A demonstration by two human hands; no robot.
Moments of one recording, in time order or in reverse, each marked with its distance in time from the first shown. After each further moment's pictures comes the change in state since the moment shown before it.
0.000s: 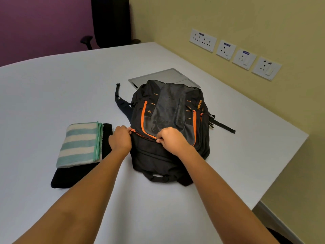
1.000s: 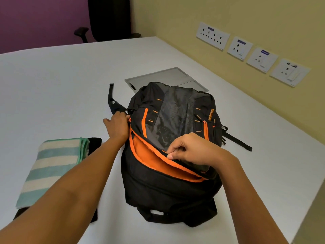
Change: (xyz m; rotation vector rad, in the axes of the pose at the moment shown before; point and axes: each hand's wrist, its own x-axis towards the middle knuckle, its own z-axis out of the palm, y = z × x) left_hand 0.145 0.015 0.057 -0.022 0.168 0.091; right_hand 0.031 0.042 -0.058 0.372 -0.271 -0.052
